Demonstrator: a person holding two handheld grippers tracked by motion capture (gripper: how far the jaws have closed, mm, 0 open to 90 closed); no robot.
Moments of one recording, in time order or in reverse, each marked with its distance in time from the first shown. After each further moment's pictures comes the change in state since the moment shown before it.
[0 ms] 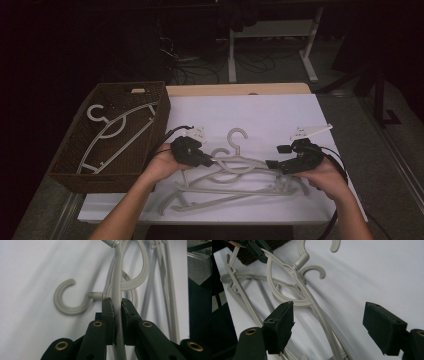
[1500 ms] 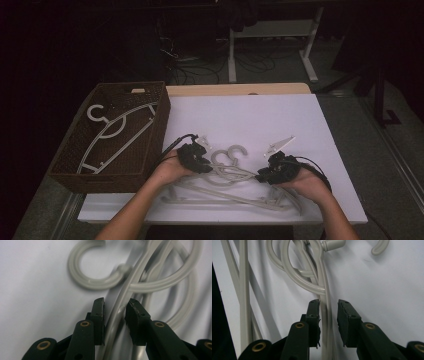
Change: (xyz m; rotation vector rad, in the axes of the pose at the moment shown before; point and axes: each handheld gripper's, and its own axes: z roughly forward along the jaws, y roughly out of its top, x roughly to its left) left arm 0.018 -0.027 0.054 0.151 0.085 -0.072; right arm 0.020 -0.015 0.060 0.276 0.058 -0.110
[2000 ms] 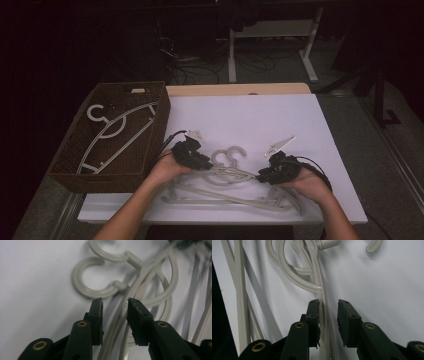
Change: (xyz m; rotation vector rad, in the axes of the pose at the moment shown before) left arm 0.002 -0.004 -0.015 -0.097 -0.068 -0.107; right arm -0.001 -0.001 -0.001 0.007 0.002 0.010
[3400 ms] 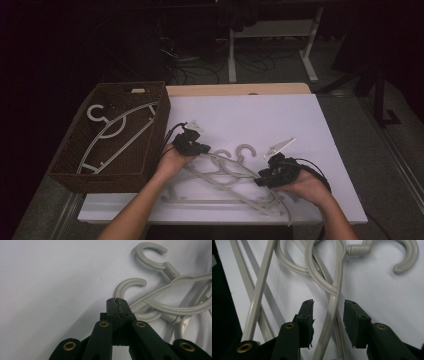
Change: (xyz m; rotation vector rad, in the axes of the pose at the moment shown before) left arm 0.028 0.007 0.004 -0.127 0.168 -0.103; right arm 0.008 0.000 -0.001 0.002 0.012 0.017
